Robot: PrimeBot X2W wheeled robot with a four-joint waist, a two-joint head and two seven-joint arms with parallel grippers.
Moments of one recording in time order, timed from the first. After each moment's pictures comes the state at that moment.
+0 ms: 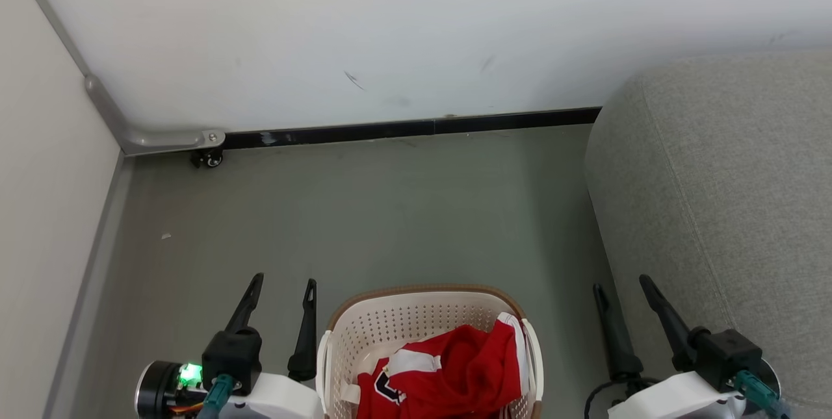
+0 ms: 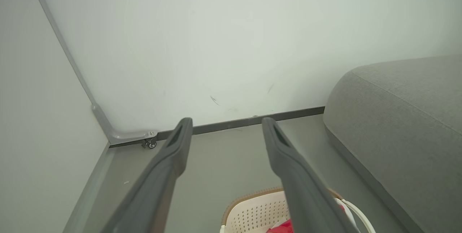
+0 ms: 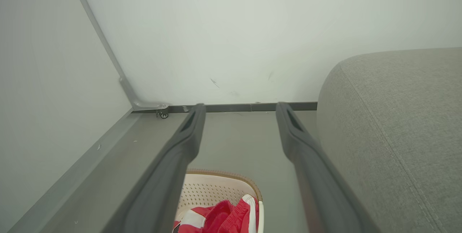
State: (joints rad) left arm -0.09 0.06 -0.22 0.31 -0.08 0.11 -0.25; right arm -0.03 -0.05 0.07 0.37 0.16 0.12 -0.24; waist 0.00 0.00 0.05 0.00
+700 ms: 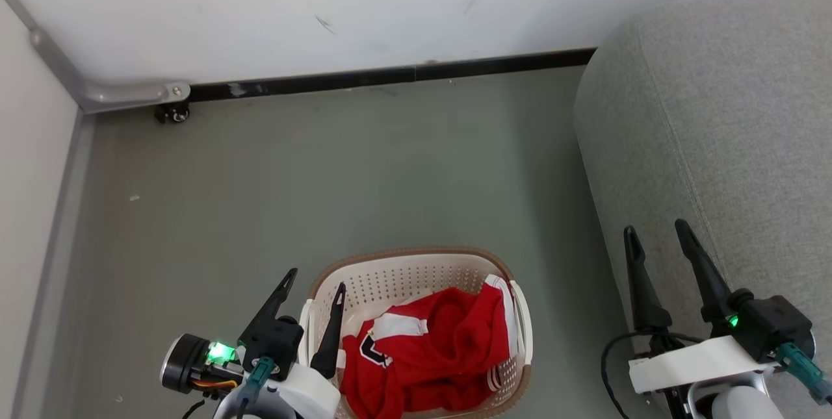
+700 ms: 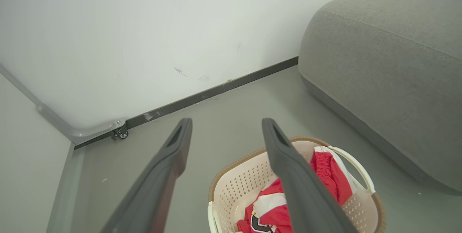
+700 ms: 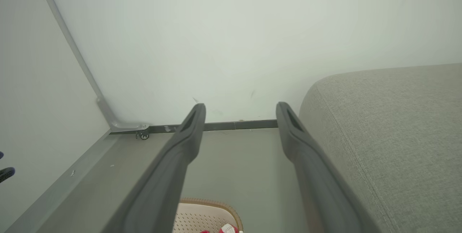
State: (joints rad) left arm -0.19 0.09 -0.31 0.46 0.01 0.06 -0.25; right arm -0.07 -0.05 0.00 0.24 0.15 0.12 -0.25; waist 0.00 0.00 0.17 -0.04
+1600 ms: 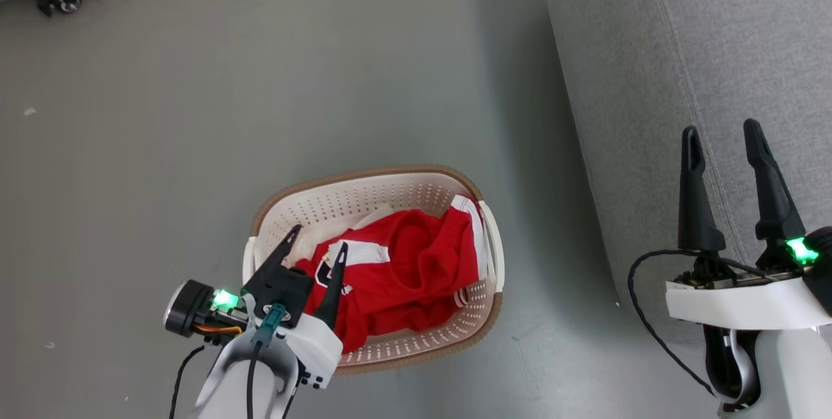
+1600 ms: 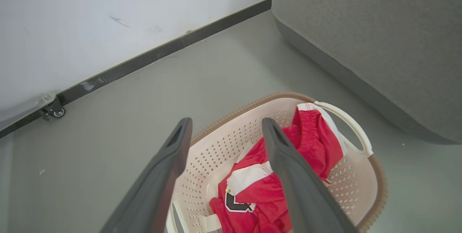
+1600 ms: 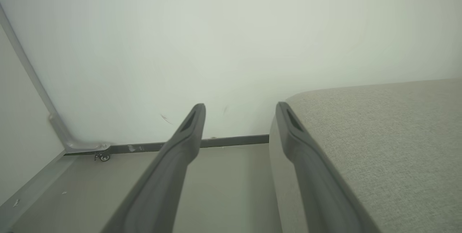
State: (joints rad) left arm -0.36 0.09 -0.34 0.60 0.05 0.05 -0.25; right arm -0.17 -0.05 -0.06 0.04 0.15 0.12 -0.25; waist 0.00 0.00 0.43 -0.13
